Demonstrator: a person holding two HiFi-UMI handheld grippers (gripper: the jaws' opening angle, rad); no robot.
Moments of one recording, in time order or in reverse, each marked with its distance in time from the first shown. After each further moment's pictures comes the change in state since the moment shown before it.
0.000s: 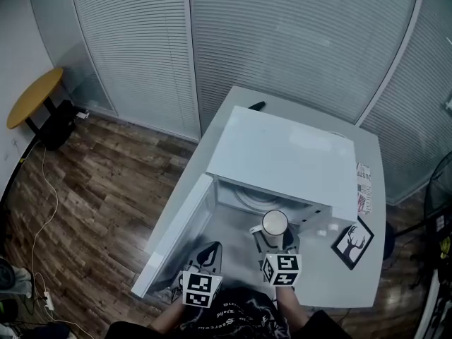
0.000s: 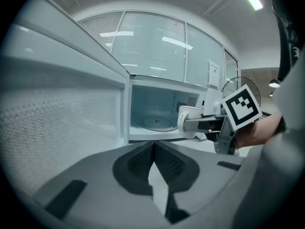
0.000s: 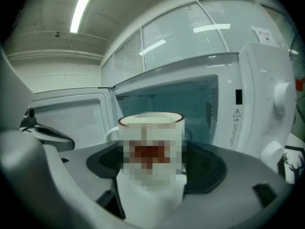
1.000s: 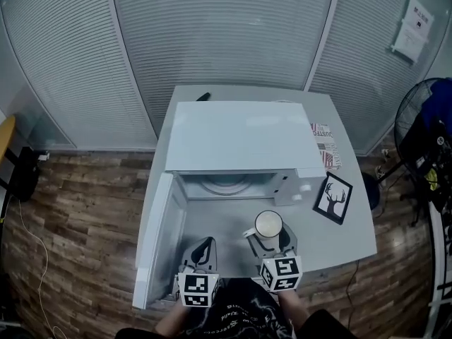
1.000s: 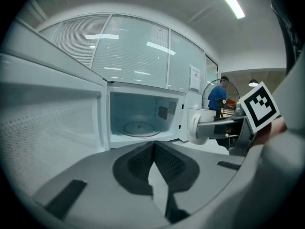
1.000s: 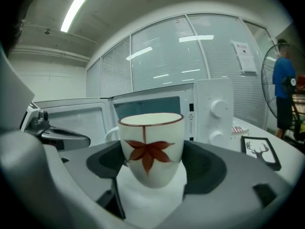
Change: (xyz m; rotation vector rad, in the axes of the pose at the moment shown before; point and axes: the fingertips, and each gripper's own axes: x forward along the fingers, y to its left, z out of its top) left arm -0.009 -0.036 0.011 0.096 -0.064 -0.186; right arm -0.096 -0.002 -0.011 0.069 -0.050 -0.200
